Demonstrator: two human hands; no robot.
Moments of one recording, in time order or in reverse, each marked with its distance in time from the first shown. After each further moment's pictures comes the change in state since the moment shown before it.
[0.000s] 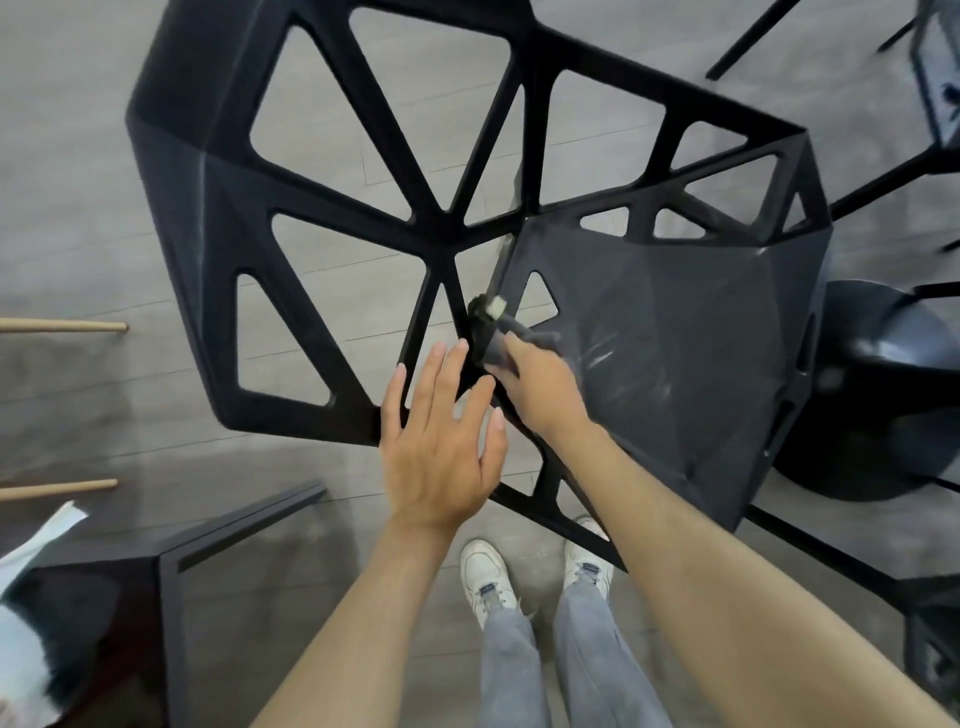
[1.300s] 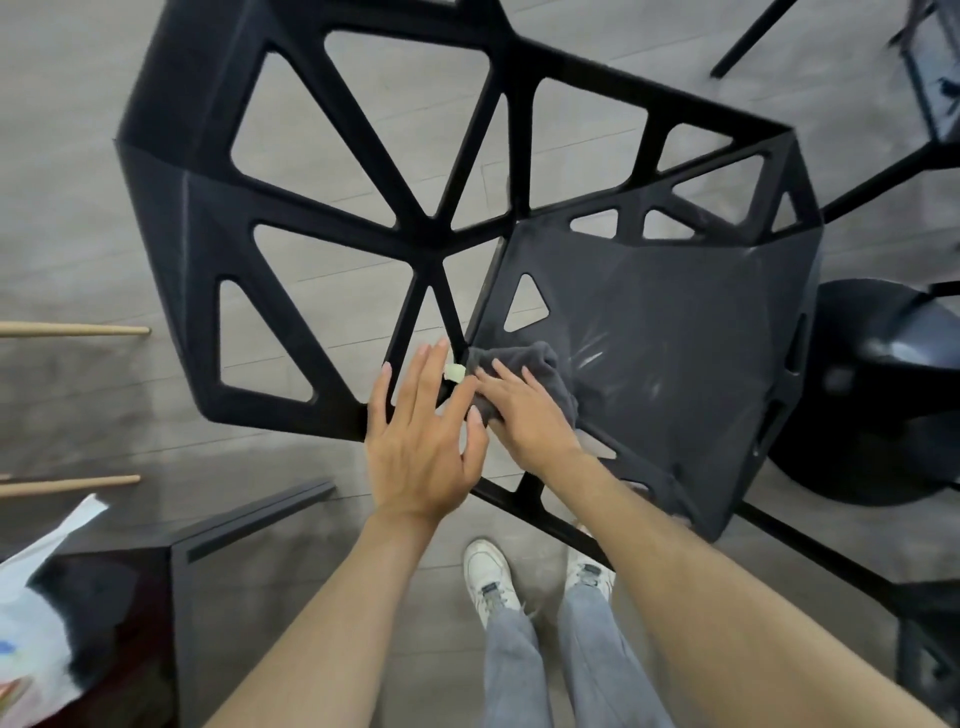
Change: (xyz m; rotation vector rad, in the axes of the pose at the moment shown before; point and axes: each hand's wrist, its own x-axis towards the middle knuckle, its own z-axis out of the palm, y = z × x) left_hand 0.001 0.002 -0.004 0.094 -0.095 0.029; right_hand -0.031 0.022 0.015 -0.135 -0.163 -0.238
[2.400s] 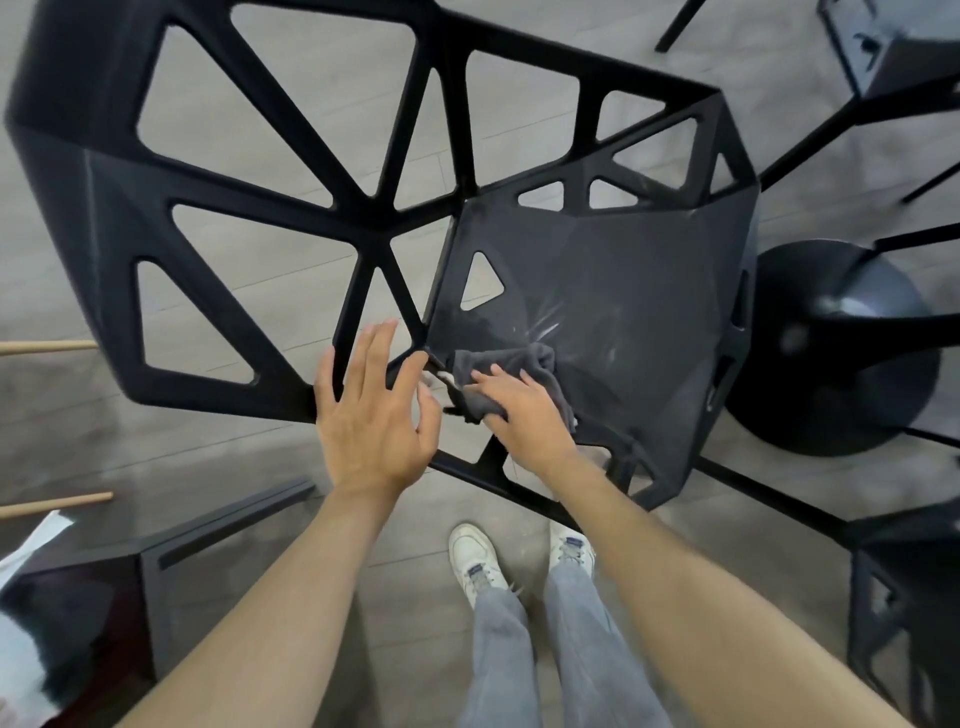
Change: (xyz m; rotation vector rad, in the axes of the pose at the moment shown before) left_hand 0.000 0.001 -0.002 0.012 -0.031 -0.038; right_hand -0.054 0.017 -0.003 0.318 0.120 0.184
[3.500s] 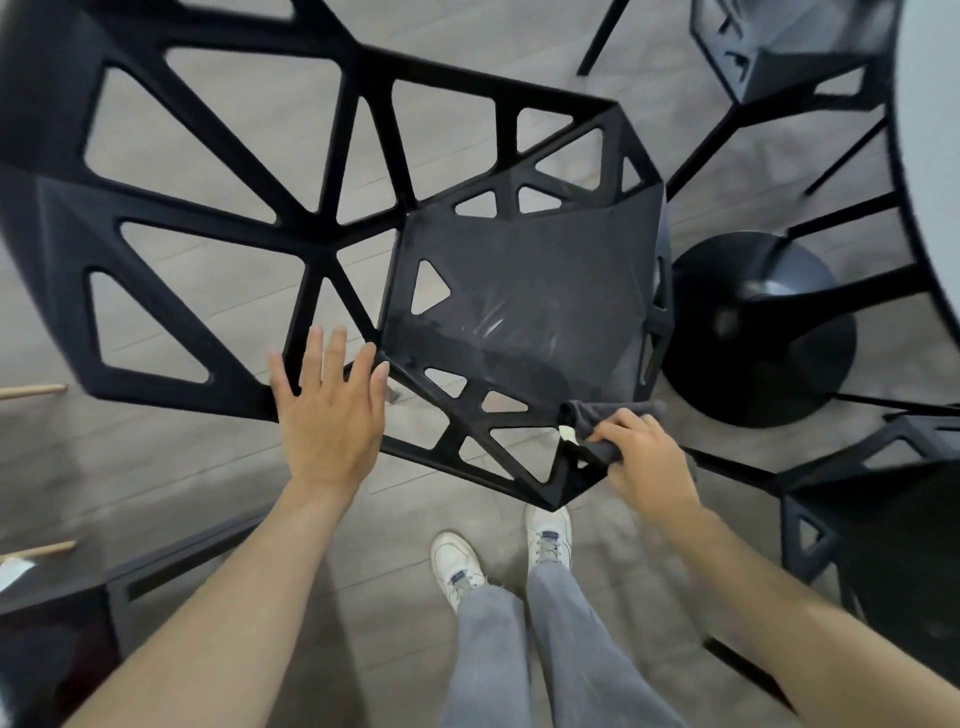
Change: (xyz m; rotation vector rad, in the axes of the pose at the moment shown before) left_hand 0.000 0.002 -0.002 0.122 -0.073 0.035; right_hand -0.150 0.096 -0.085 -0.449 0.198 0.198
